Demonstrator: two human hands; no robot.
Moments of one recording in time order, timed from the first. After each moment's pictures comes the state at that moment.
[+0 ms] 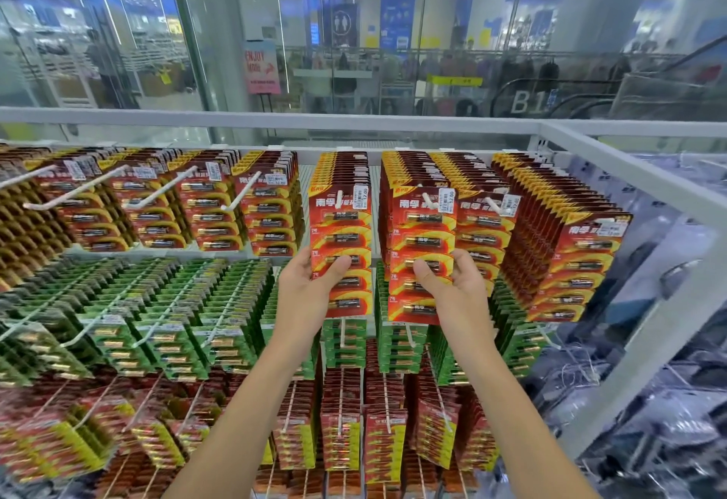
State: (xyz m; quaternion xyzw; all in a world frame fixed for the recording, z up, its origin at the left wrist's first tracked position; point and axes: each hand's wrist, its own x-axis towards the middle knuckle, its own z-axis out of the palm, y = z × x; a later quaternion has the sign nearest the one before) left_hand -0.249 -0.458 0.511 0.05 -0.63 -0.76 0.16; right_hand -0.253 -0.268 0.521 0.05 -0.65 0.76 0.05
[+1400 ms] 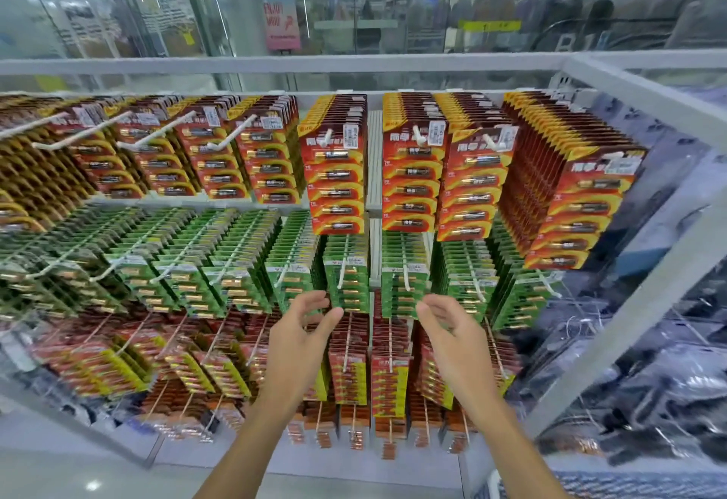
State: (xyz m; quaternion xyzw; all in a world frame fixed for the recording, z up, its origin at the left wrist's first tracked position) left_hand -0.161 -0.448 0.401 0.14 -0.83 -0.52 0.13; right_hand -0.195 -0.226 0.412 0.02 -0.81 0.59 -0.02
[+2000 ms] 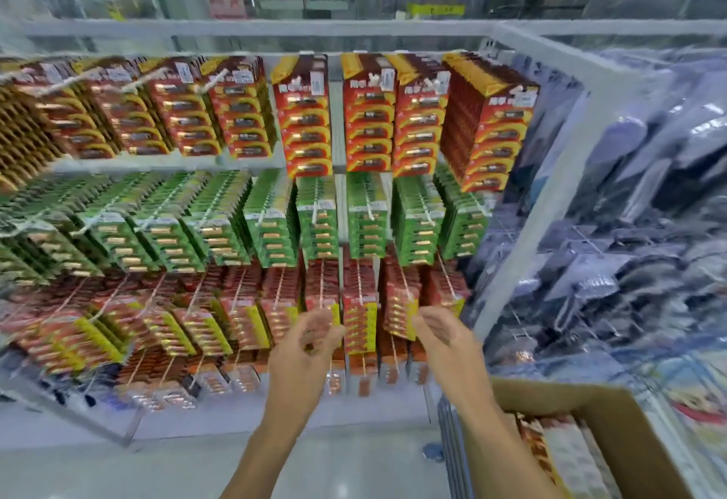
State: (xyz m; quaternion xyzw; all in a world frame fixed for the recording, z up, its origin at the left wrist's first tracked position) left_hand -0.022 -0.405 0.362 0.08 -0.80 -0.58 0.10; right_hand -0.048 -0.185 0.369 -0.05 -0.81 0.59 0.00
